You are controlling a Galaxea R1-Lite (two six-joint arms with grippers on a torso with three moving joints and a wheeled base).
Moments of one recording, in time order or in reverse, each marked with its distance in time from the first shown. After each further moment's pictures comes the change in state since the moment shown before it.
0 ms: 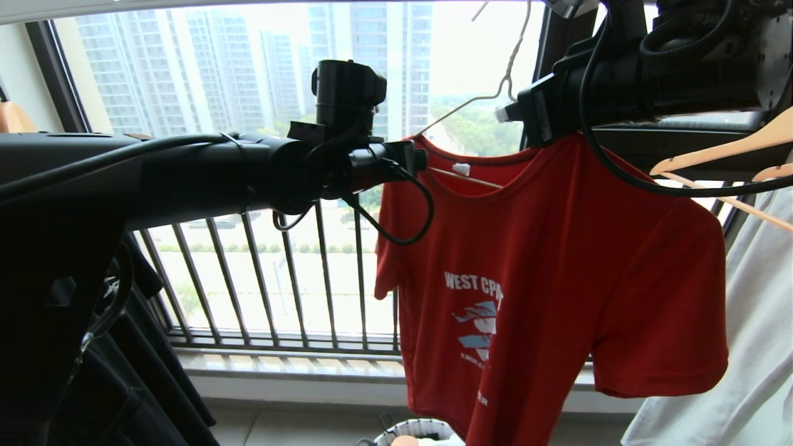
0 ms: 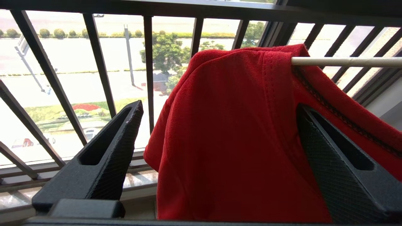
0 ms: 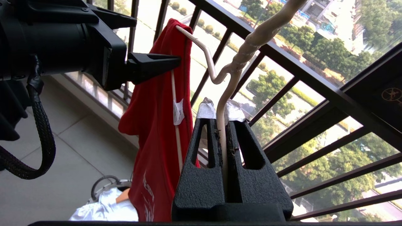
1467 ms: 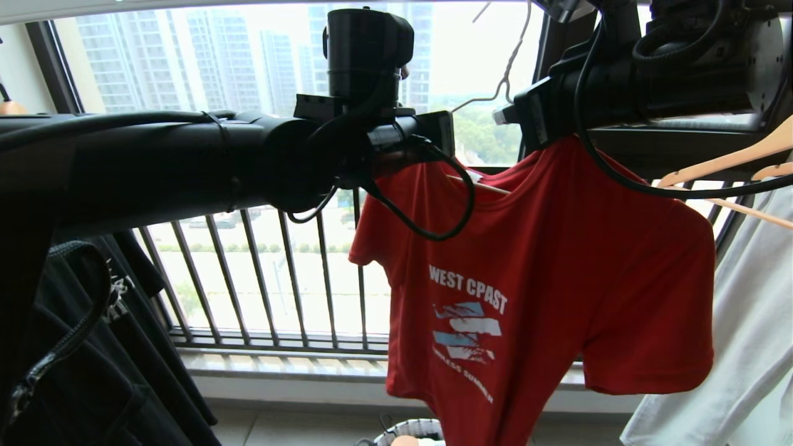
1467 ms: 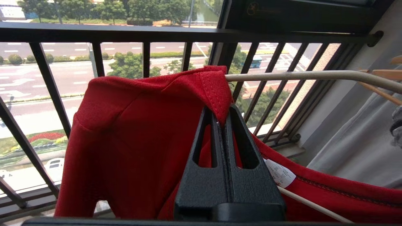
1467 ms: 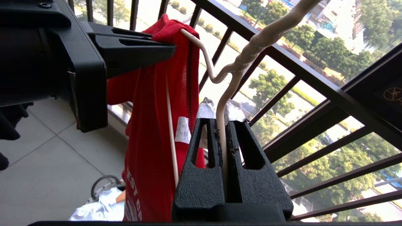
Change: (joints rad) left arm -0.130 -0.071 0.006 -0.051 -0.004 -0.003; right arm 0.000 0.009 -0.001 -0.001 0.000 0.001
